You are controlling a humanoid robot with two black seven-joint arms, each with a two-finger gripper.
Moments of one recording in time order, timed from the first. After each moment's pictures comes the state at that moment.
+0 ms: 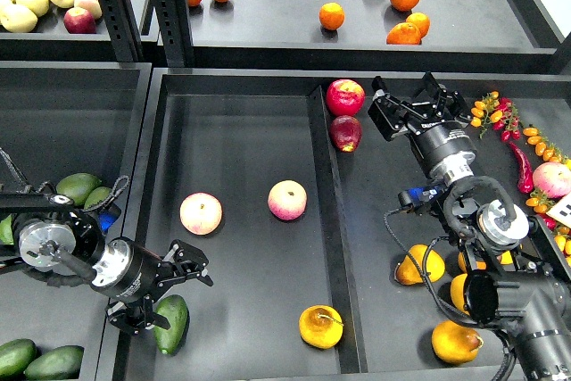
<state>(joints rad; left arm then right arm) -1.06 0.53 0.31 -1.35 0.00 -0.21 0.49 0.38 0.02 1.42 1.08 0.46 0.10 -0.23</state>
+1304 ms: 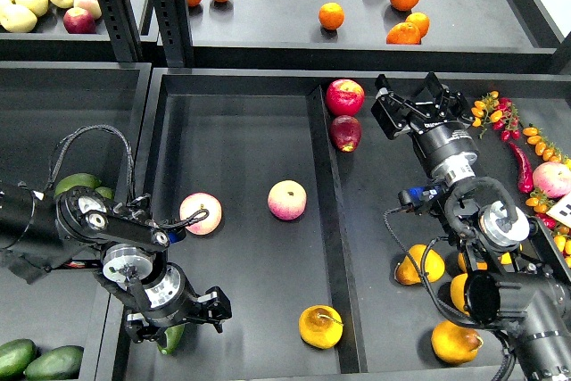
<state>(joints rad) -1.22 0.16 0.69 -1.18 0.00 -0.20 0.49 0.37 0.02 1.42 1.09 0.49 0.11 -0.23</state>
